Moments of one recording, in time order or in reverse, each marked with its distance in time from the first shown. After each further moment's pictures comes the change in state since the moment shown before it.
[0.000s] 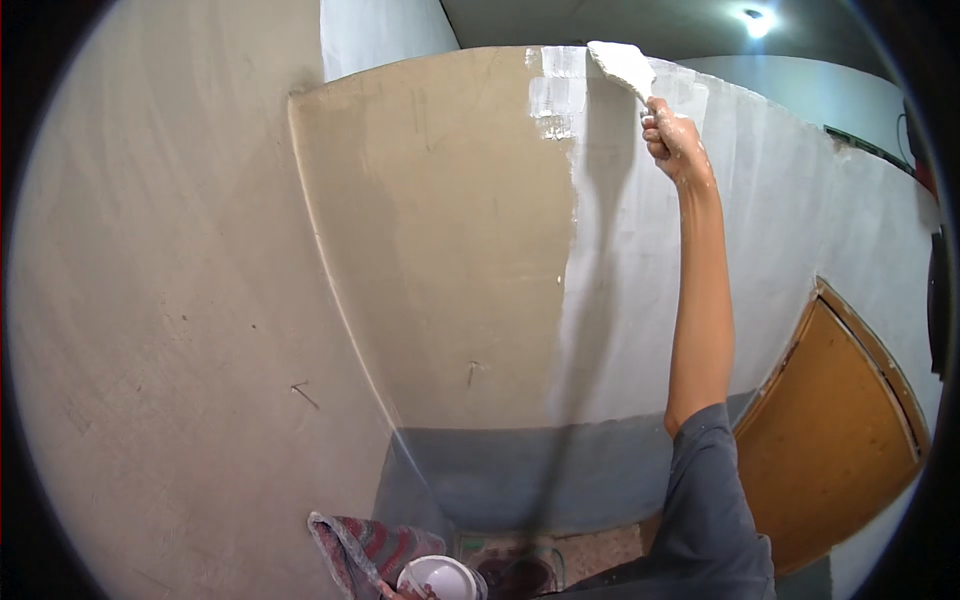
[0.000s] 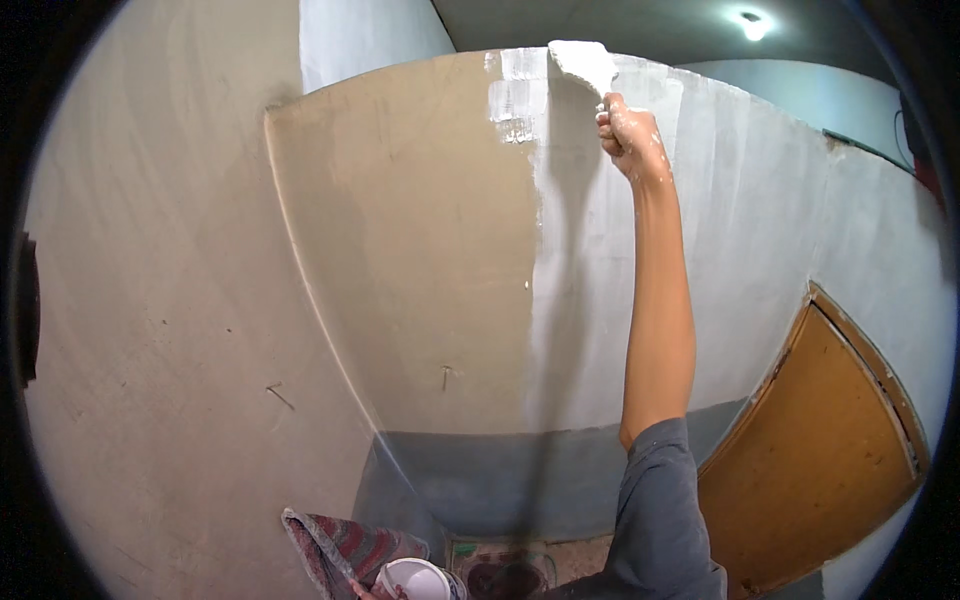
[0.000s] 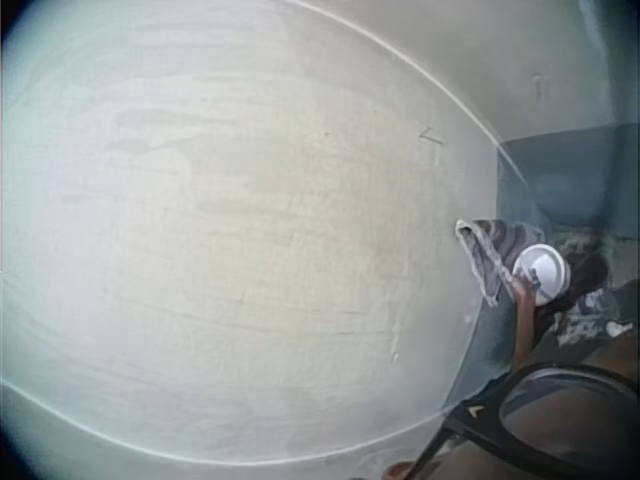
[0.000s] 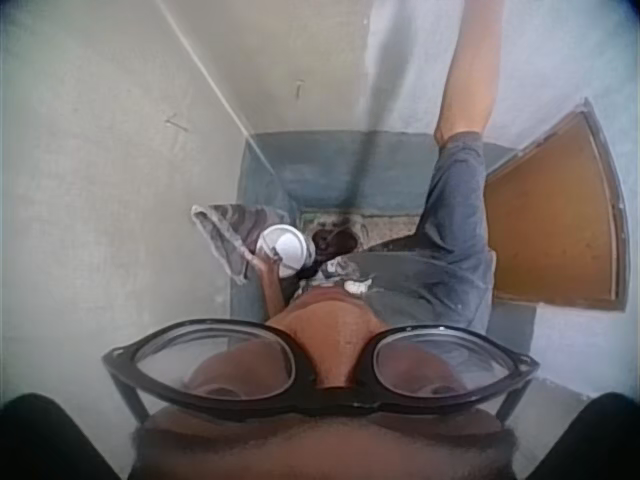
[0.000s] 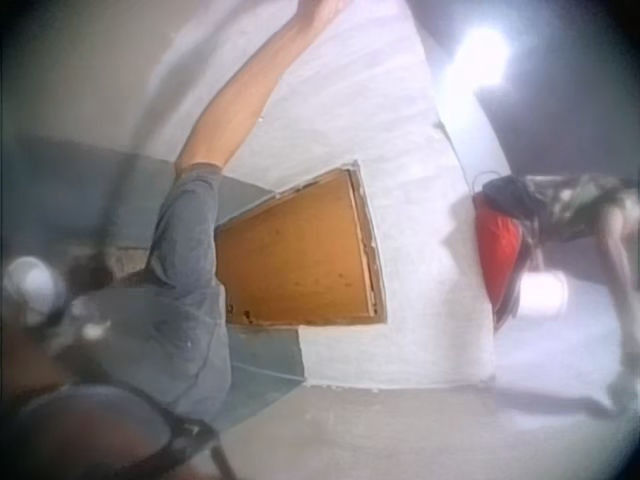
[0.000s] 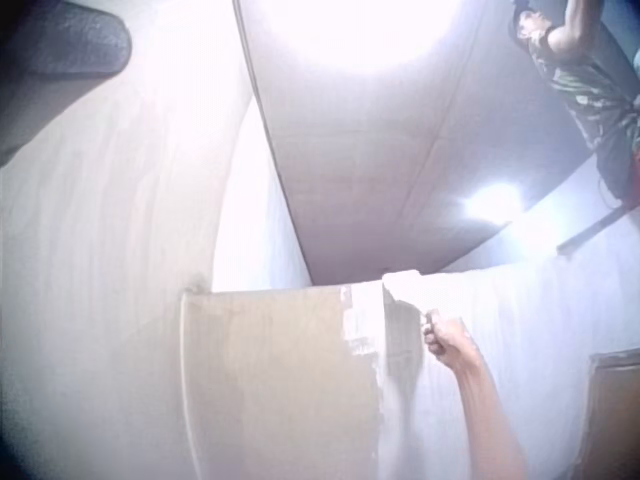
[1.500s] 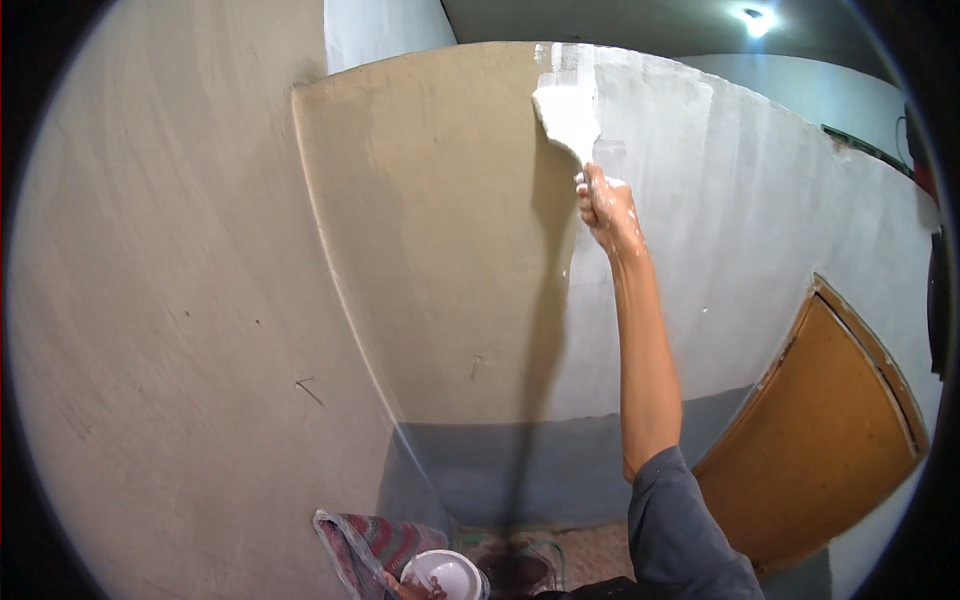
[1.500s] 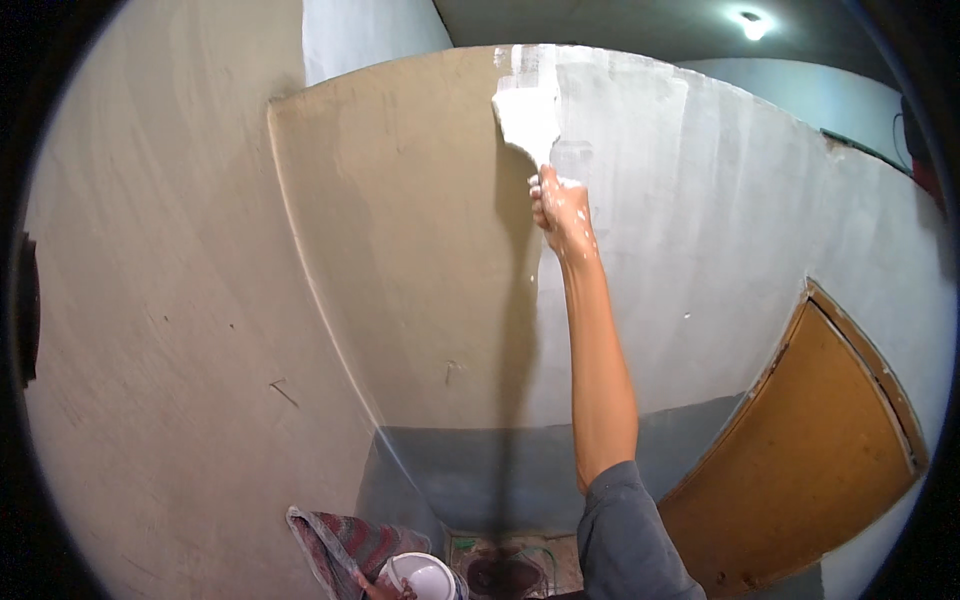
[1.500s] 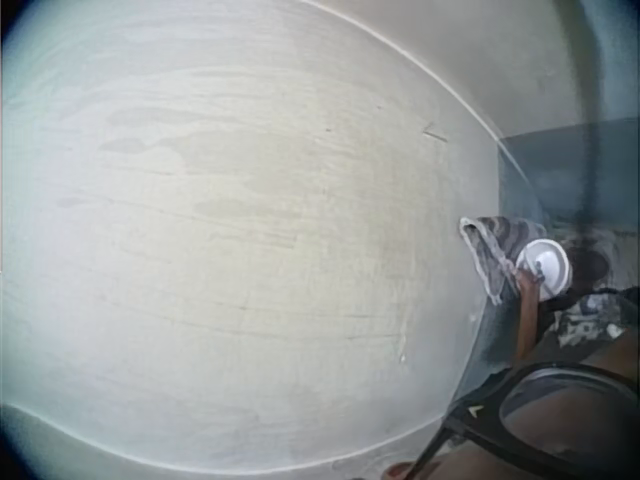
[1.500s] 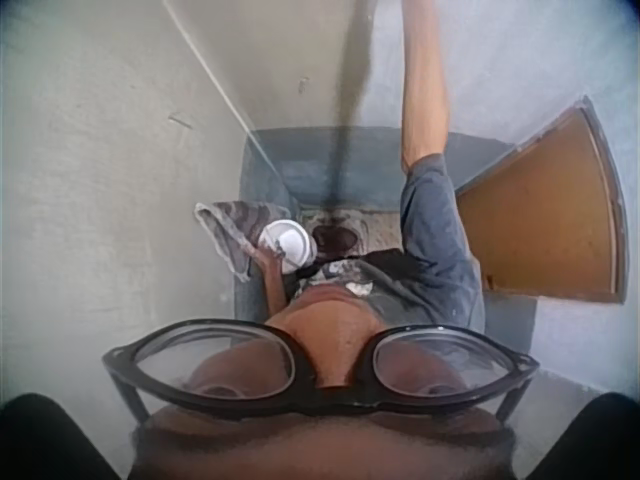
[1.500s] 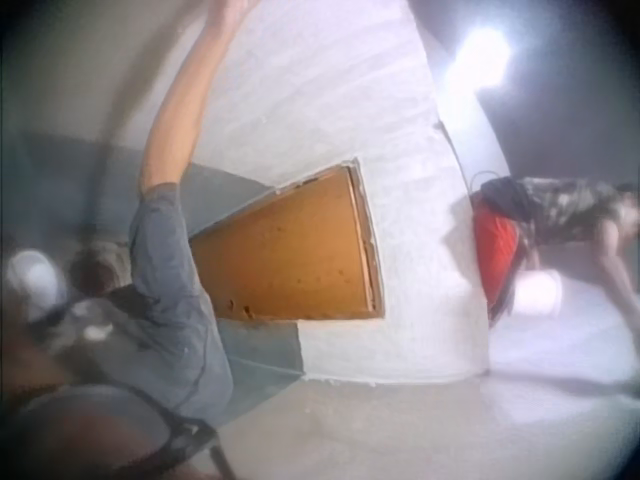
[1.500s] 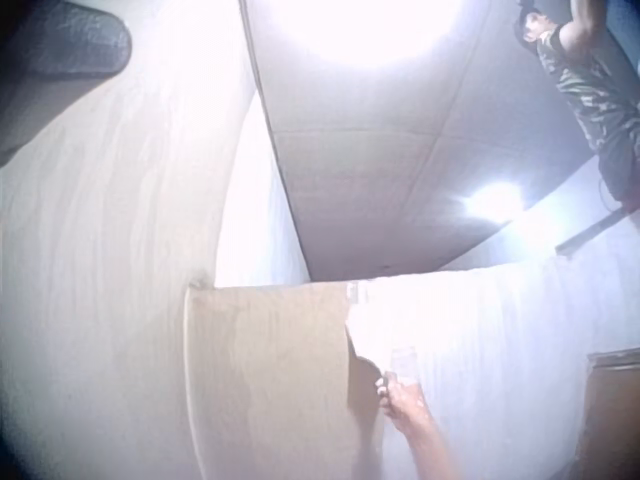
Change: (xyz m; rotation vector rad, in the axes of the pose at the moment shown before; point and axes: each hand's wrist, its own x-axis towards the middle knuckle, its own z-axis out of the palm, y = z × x) left_hand 0.007 0.002 -0.006 -0.014 -0.002 0.057; right_hand -0.069 0.080 0.055 0.148 -0.067 0.158
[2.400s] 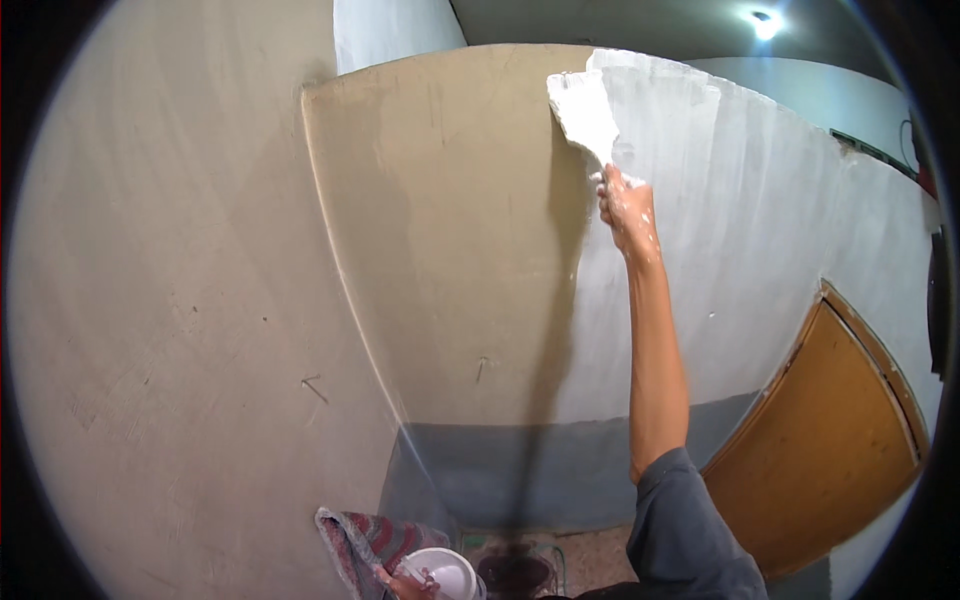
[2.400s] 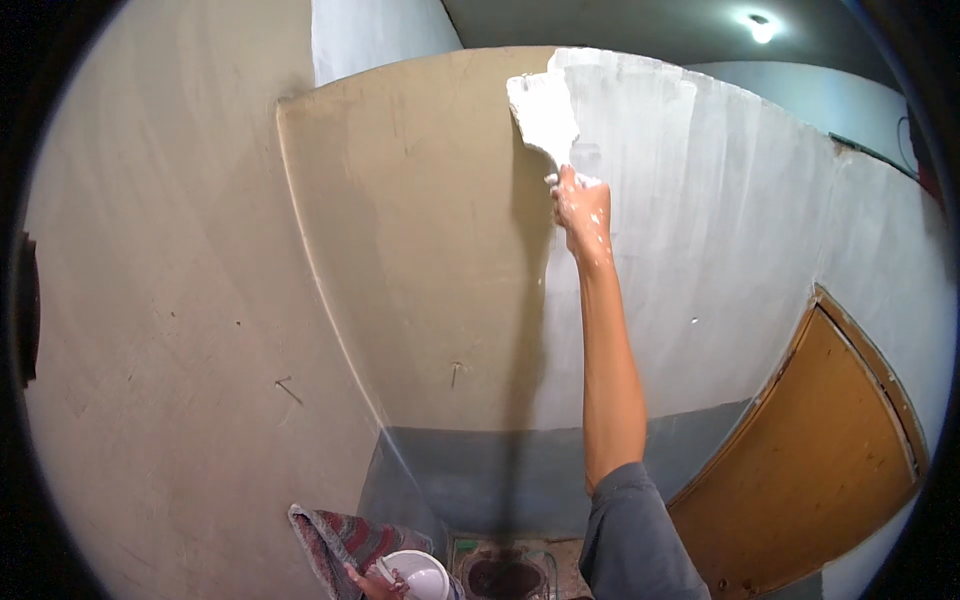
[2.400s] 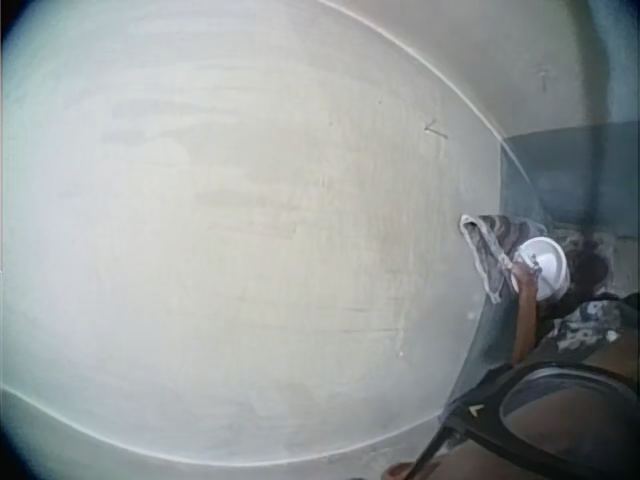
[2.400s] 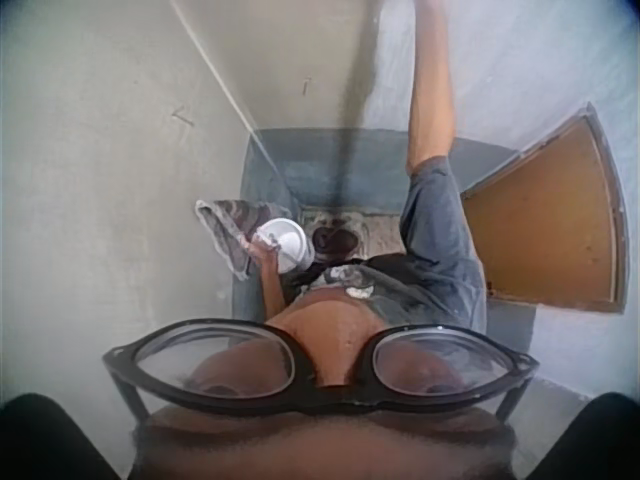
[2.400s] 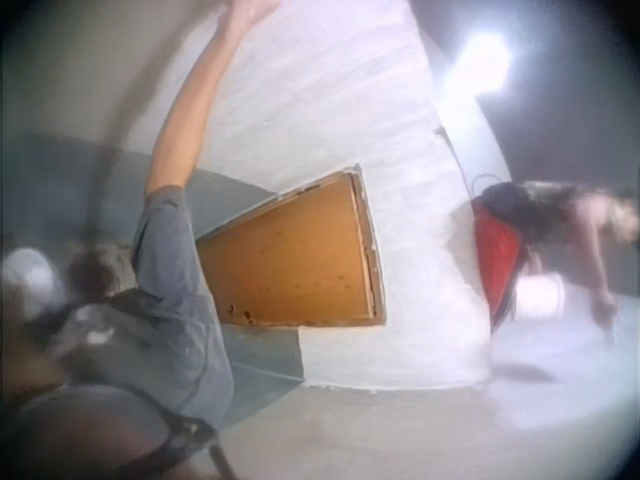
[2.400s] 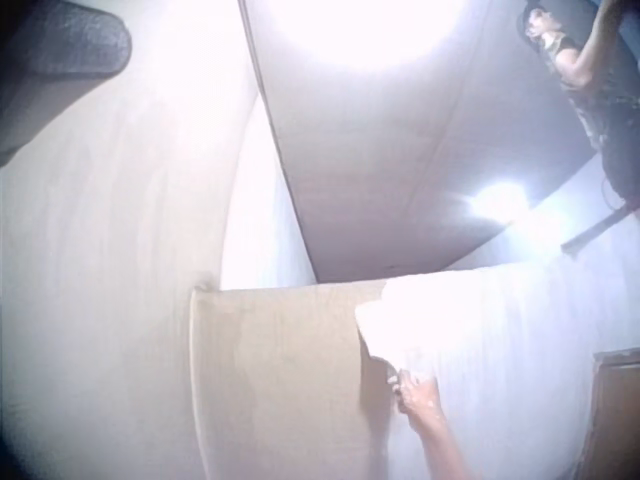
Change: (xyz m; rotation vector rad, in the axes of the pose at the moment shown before) left_hand 0.009 0.003 0.015 -0.022 -0.031 0.118; right_hand 0.001 -0.002 -0.015 -0.161 0.066 -0.117
